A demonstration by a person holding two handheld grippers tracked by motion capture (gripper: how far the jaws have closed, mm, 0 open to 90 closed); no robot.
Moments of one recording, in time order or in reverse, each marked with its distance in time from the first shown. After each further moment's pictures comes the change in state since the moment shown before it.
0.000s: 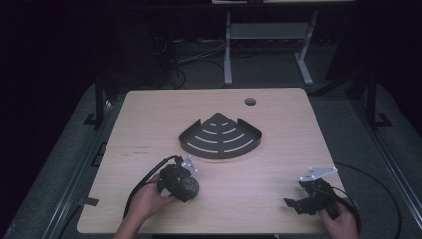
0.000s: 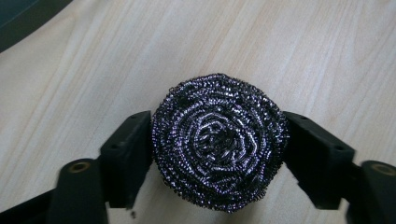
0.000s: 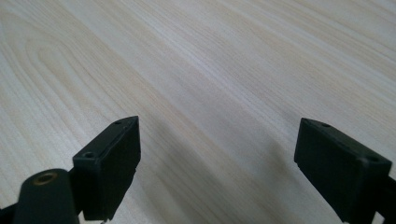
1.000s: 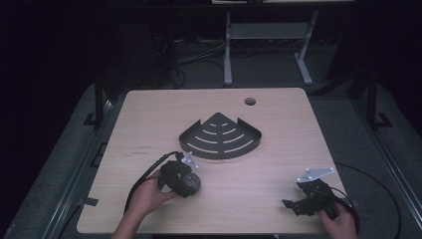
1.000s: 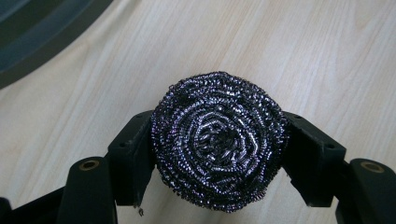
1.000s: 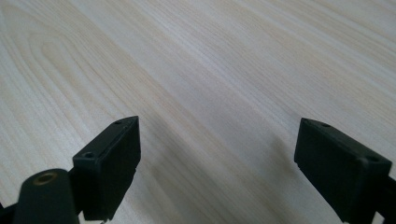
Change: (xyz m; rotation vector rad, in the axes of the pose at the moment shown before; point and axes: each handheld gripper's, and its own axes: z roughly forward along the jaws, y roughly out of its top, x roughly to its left) left arm 0.003 0.011 -0.013 -0.032 -0.013 0.012; right arm 0.003 0.001 0.004 0.012 0.009 -0.013
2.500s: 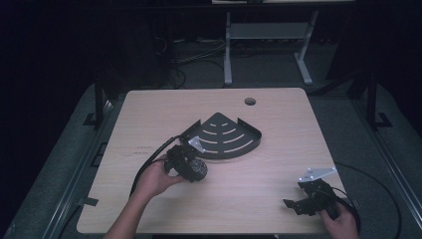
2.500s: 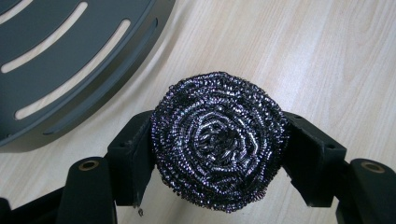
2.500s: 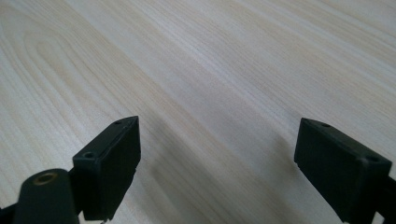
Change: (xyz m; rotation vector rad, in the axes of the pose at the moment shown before) left arm 0.019 0.042 -0.014 -0.010 -0.020 0.009; right arm -0.004 -0.002 0.000 -0.001 0.004 0.016
